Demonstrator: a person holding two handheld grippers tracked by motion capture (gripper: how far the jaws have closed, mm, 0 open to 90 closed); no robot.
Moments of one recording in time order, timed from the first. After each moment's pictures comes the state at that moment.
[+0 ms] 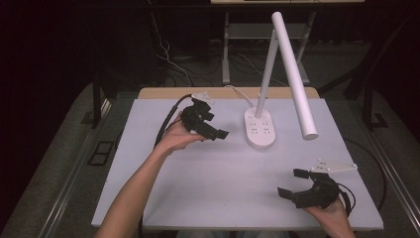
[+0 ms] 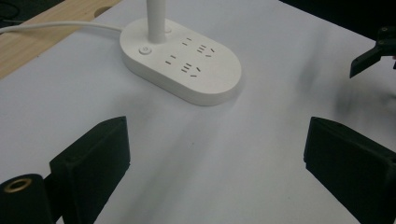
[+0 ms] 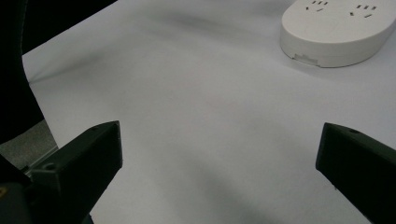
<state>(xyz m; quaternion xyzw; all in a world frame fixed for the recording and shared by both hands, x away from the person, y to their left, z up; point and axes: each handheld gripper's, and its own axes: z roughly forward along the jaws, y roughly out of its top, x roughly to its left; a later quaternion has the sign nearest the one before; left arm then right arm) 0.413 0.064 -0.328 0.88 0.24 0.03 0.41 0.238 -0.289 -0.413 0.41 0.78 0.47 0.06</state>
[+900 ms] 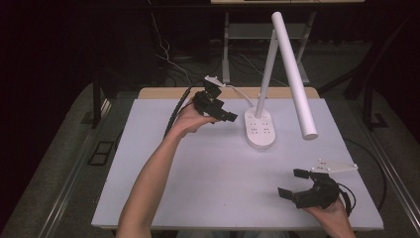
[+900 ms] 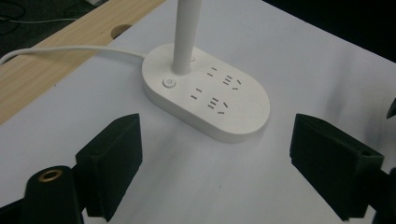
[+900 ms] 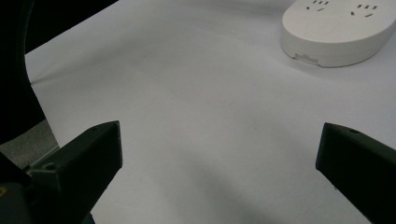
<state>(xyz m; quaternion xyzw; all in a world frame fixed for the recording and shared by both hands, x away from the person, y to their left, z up) 0.461 0.035 -0.323 0.87 0.26 0.03 0.41 0.238 -0.290 -0.413 0.41 0.78 0.48 0.06</state>
